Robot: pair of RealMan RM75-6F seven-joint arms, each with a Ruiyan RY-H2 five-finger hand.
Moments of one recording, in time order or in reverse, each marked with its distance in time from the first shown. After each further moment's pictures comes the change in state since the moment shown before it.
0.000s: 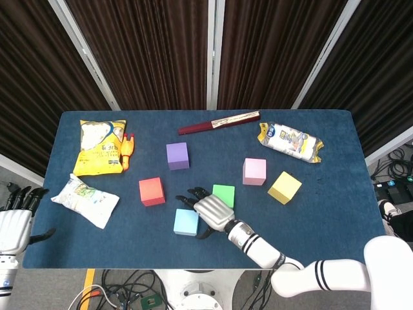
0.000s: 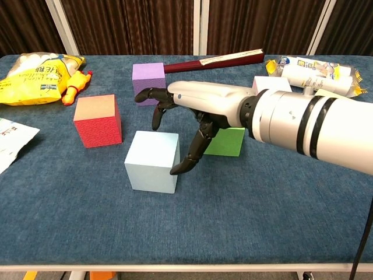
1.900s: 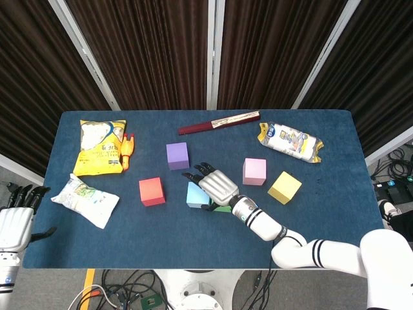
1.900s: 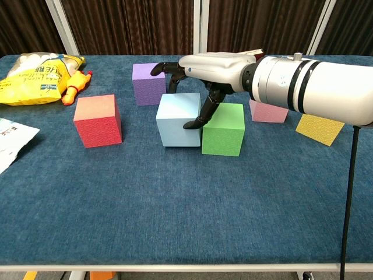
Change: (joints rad) left arm -0.014 0.000 -0.009 -0.007 -0.018 -0.026 0.020; right arm 0.078 0.015 0.039 0.273 -0.134 -0.095 0.110
